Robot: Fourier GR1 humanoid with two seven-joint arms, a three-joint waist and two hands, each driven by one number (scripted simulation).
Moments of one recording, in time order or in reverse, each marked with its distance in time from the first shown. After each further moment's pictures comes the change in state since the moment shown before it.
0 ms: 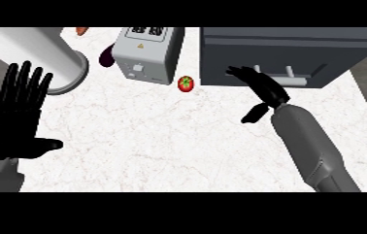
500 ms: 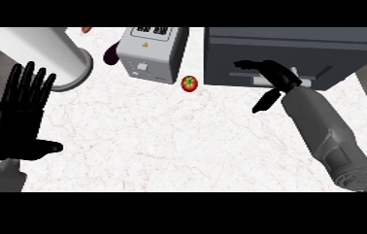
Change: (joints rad) left arm -0.004 -0.017 0.011 0.012 -0.011 -0.053 0.008; right arm -0.204 -0.070 -0.079 0.305 -0.007 0.041 -0.155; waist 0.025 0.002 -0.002
